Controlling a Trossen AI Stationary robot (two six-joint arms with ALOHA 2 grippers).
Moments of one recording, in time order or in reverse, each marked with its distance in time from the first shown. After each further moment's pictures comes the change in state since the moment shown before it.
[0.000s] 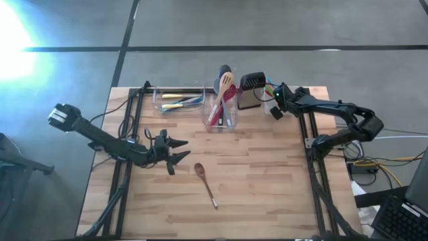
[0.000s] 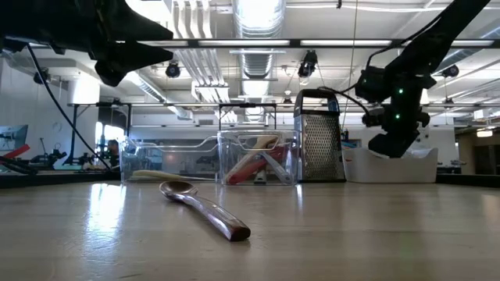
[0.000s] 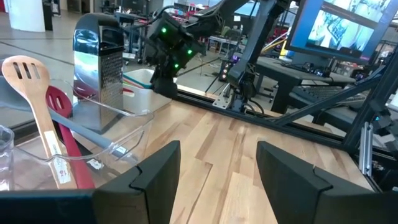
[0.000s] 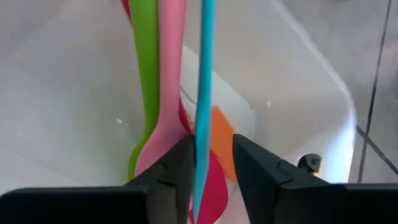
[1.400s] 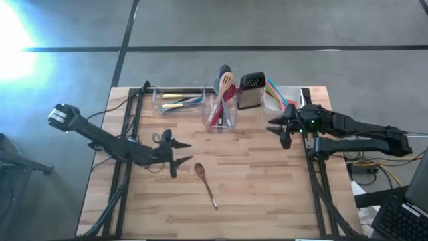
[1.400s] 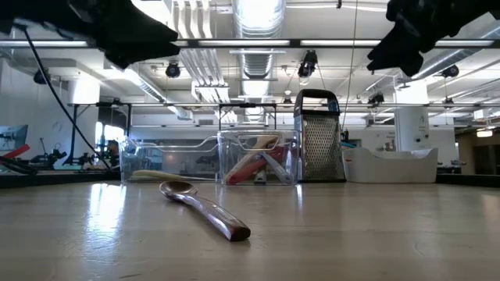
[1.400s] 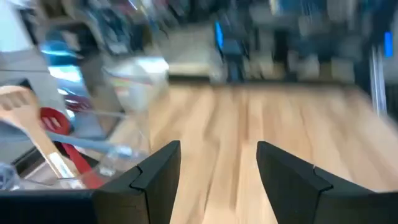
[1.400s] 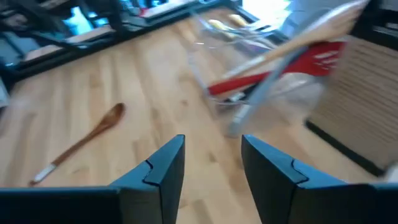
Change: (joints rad) left arm 0.006 0.000 0.113 -0.243 0.064 0.162; right arm 0.620 -0.731 0.000 -0.092 -0.519 0.291
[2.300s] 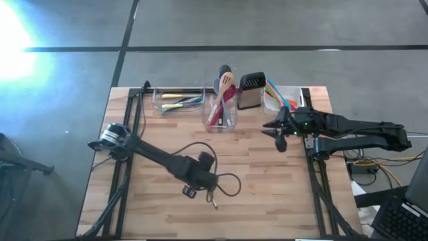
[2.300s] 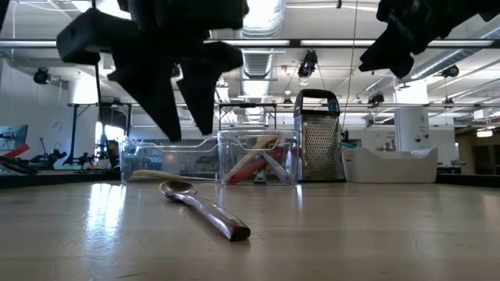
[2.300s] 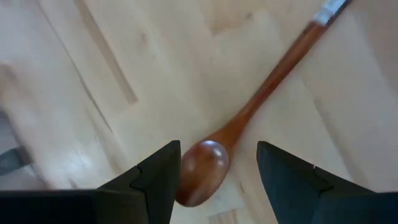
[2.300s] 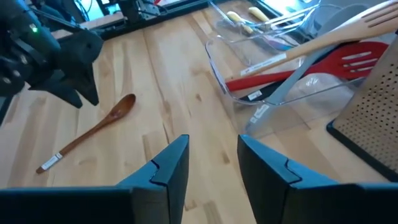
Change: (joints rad) left arm 0.042 0.840 1.031 -1.324 0.409 0.281; right arm 0.075 0.090 0.000 0.070 0.002 -0.013
